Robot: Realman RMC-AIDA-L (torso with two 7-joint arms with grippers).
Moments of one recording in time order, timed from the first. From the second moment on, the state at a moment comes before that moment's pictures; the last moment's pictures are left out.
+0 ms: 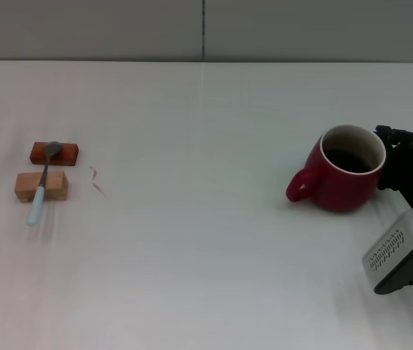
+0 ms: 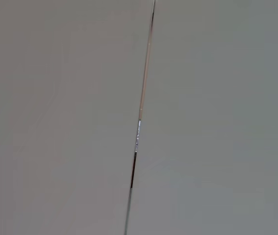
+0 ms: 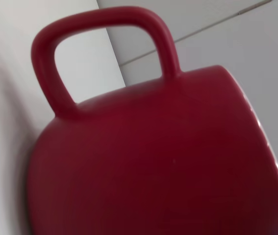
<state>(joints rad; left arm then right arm) -0.51 -2.07 0.32 0.09 0.92 1.17 -0.38 0.41 2.09 0.47 0.26 -1.99 -0.99 -1.17</state>
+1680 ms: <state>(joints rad) -0.51 -2.07 0.32 0.09 0.92 1.18 -0.39 0.56 2.09 0.46 0.44 -1.98 -0.79 -1.16</state>
